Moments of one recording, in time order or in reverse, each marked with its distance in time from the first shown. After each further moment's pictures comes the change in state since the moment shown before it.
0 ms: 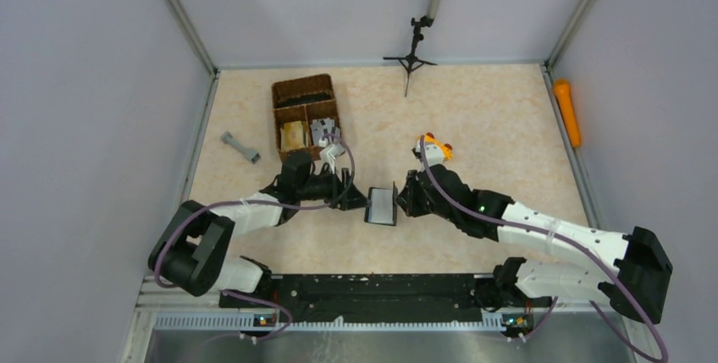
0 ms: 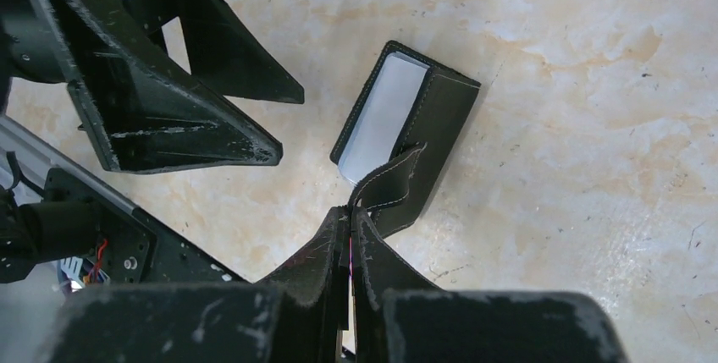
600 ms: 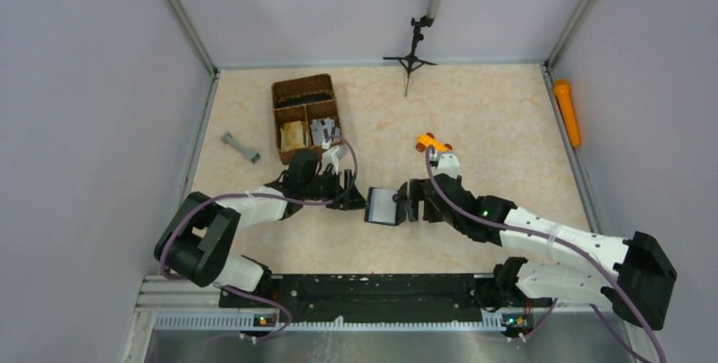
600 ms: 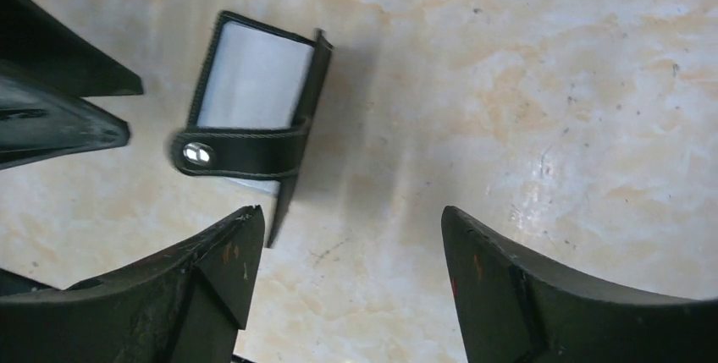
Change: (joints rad) left arm -0.013 0.083 0.055 -0.151 -0.090 0.050; right arm -0.022 -0.034 -0.071 -0.122 0.161 0.009
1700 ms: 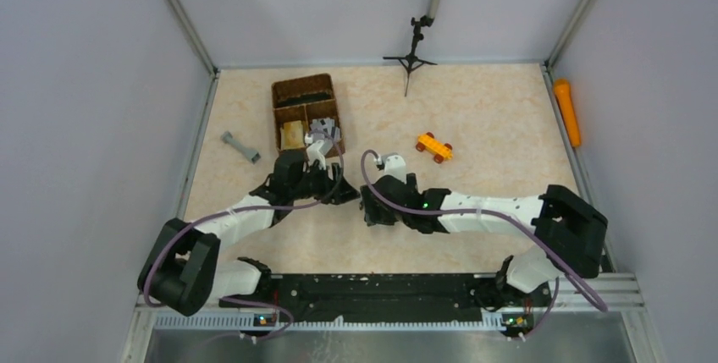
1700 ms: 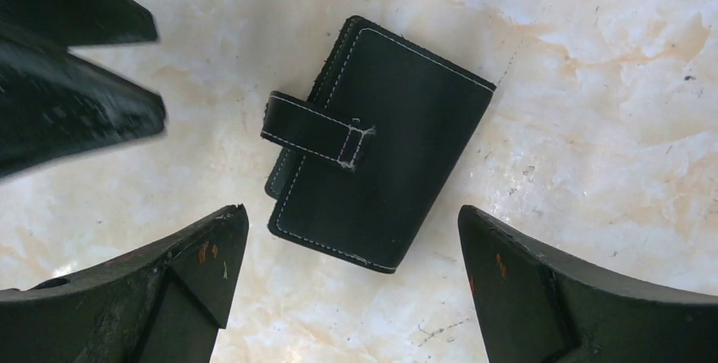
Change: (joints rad) left arm 0.034 -0.166 -0.033 -0.026 -0.089 0.014; right arm 0.132 0.449 0.182 0.172 0.017 -0.021
